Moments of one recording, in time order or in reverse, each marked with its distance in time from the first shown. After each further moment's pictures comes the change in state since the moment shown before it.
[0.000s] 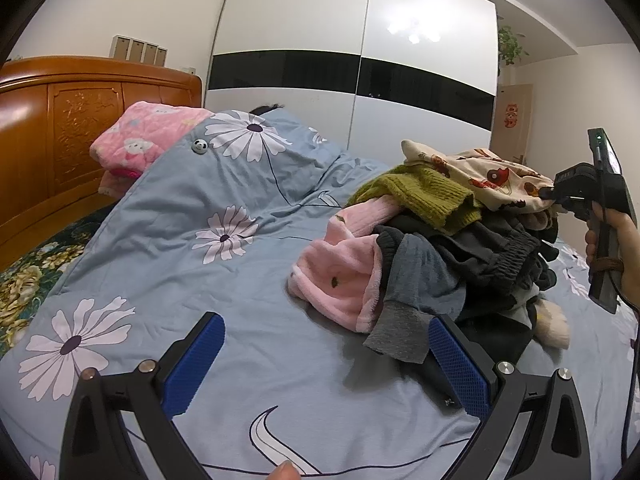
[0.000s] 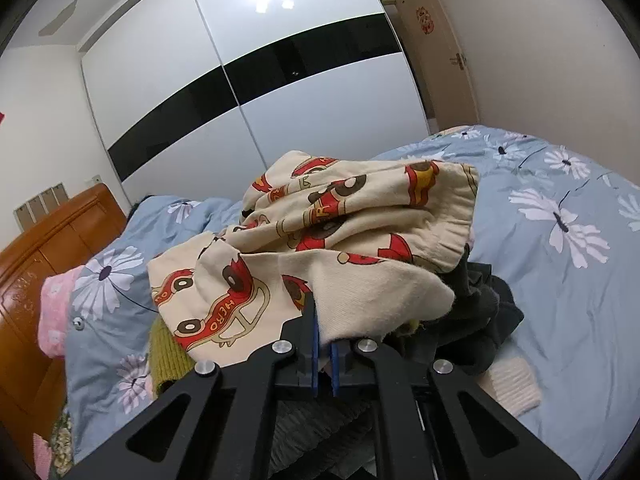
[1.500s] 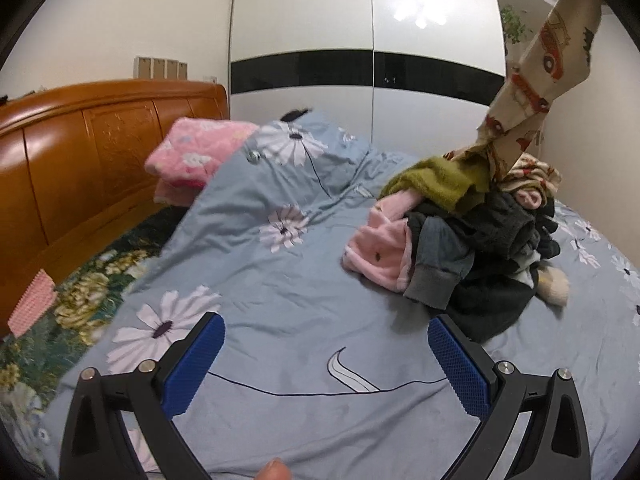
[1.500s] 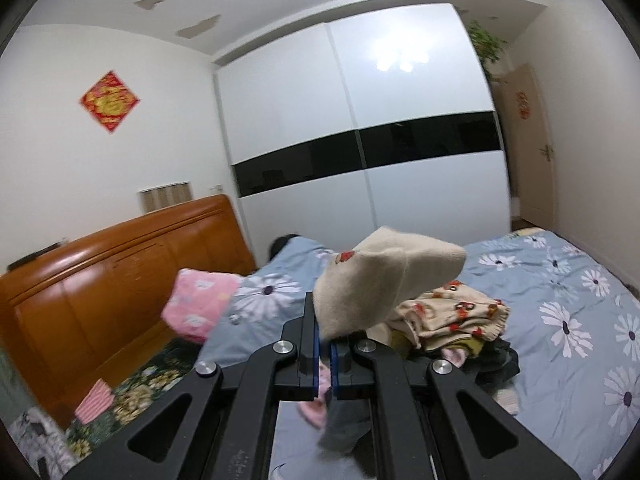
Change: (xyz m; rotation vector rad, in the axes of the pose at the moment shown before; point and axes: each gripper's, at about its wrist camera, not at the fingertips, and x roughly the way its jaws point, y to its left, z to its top) left arm -0.131 0.025 0.003 0.082 0.037 0.130; right arm -0.341 0.179 0.026 -0.272 -0.160 0.299
